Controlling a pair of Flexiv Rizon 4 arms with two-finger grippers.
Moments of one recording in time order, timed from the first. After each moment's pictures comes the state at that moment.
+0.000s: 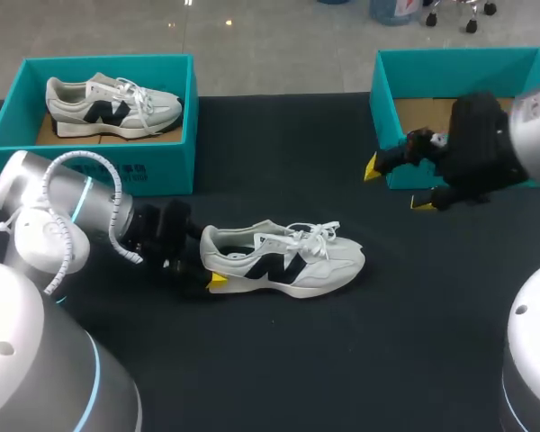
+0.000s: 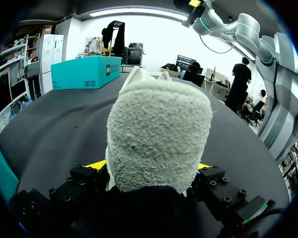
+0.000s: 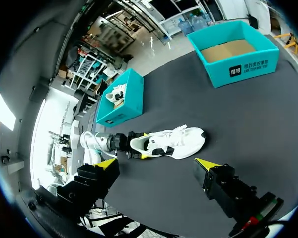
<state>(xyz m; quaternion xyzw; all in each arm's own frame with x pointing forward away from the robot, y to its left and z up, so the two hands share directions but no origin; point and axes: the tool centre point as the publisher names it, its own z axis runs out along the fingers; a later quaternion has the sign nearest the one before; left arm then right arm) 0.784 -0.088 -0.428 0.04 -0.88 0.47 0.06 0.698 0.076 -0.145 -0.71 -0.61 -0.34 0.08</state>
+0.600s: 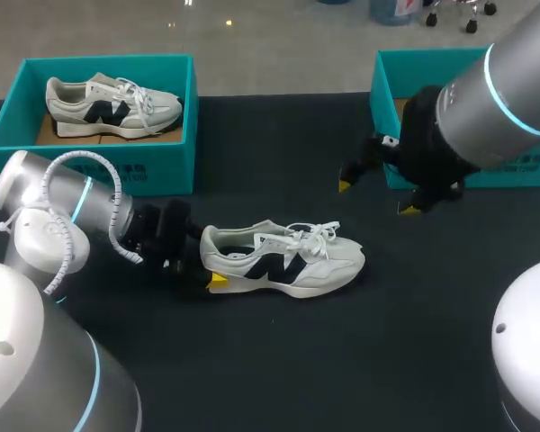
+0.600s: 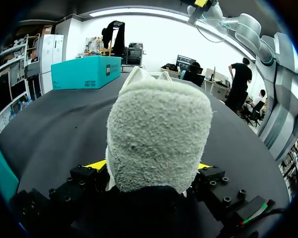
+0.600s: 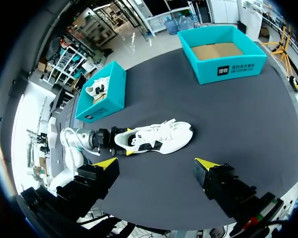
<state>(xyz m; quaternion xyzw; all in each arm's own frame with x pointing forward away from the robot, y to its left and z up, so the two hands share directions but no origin) 0.784 -0.087 -0.428 0.04 -0.88 0.47 0.06 0.692 0.096 -0.147 -0.74 -0.62 -0.24 0.02</state>
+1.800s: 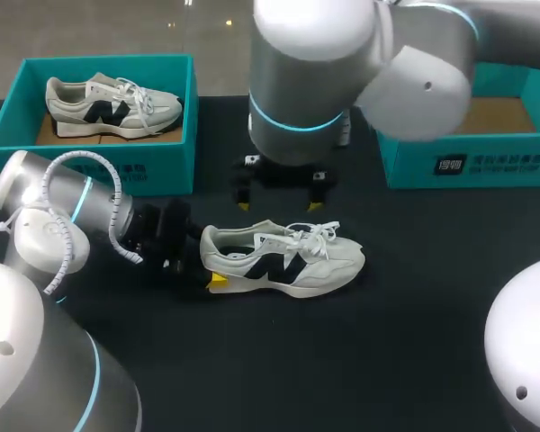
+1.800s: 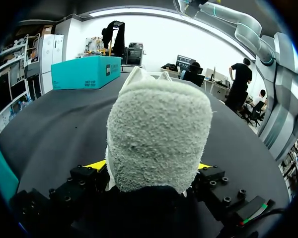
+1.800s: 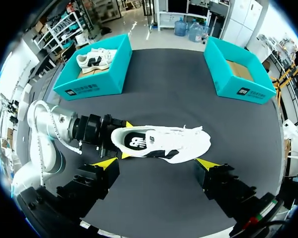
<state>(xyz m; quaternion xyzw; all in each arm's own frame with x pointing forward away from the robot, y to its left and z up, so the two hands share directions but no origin) 0.784 -0.087 -0.428 0.04 -0.88 0.47 0.06 0.731 0.221 -0.209 -0.69 -0.71 -0.12 -0.09</state>
